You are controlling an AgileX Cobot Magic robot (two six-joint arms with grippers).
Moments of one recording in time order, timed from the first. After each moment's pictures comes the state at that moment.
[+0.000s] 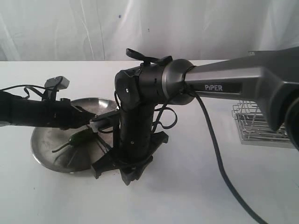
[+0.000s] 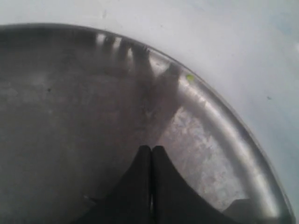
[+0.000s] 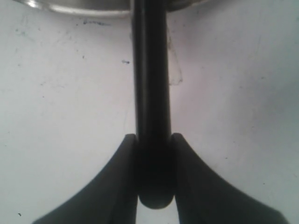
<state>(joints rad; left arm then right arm) 0.01 2.05 -1.02 -1.77 0.73 1.83 0.80 2.10 -1.52 0.18 1.04 0.03</state>
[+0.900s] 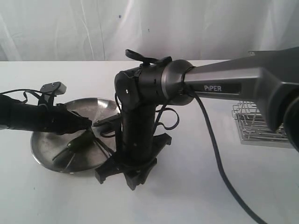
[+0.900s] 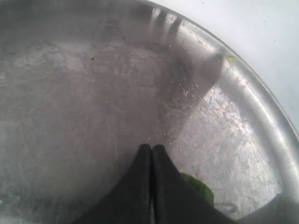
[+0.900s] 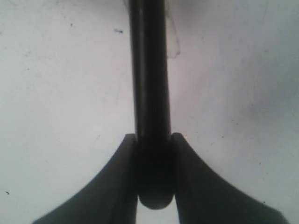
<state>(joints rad) 0.01 2.04 -0.97 -1.75 0.62 1.79 0.80 2.10 -1.52 0.17 1.12 0.02</state>
